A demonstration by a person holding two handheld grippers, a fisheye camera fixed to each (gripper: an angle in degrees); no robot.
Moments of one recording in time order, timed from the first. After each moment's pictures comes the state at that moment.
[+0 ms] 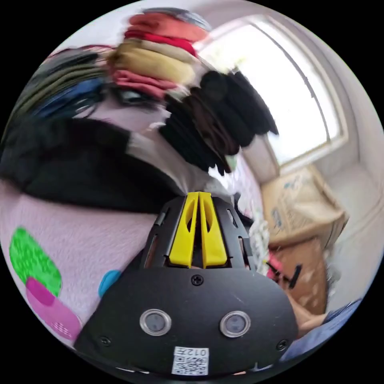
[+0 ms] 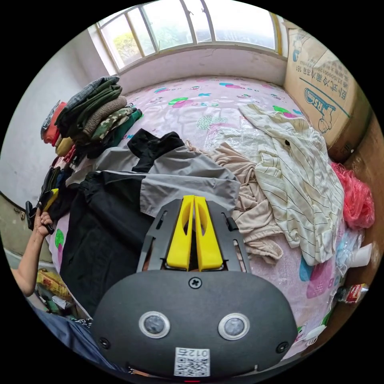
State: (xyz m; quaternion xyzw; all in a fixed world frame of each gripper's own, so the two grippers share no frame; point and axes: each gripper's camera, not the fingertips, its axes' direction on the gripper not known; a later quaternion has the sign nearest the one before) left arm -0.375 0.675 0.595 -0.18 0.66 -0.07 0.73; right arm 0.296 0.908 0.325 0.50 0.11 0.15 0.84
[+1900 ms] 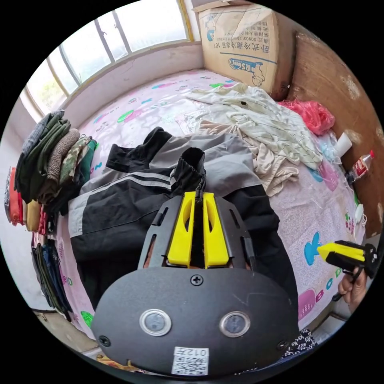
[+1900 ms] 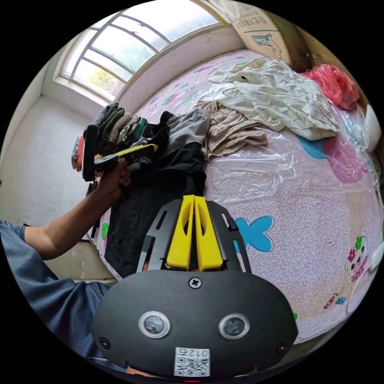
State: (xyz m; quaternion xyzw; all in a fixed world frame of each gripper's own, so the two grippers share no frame) left arm -0.058 1.049 0.091 0.04 0.51 0.45 0.73; right arm 0.426 1.280 0.466 0.53 -0.09 0.20 0.82
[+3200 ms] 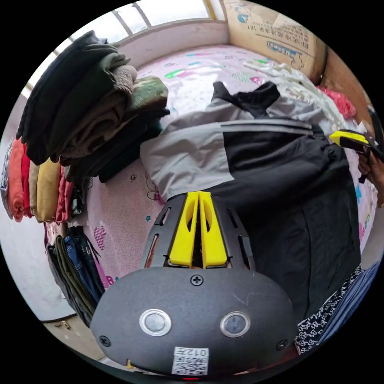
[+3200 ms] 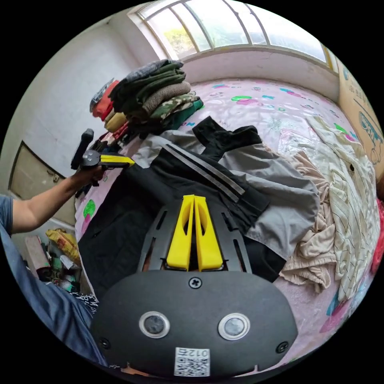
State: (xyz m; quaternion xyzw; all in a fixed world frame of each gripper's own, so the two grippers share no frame) left arm -0.015 0.881 0.403 0.00 0.44 0.51 0.74; right arm 0.234 0.953 0.352 0.49 0.05 -0.02 0.87
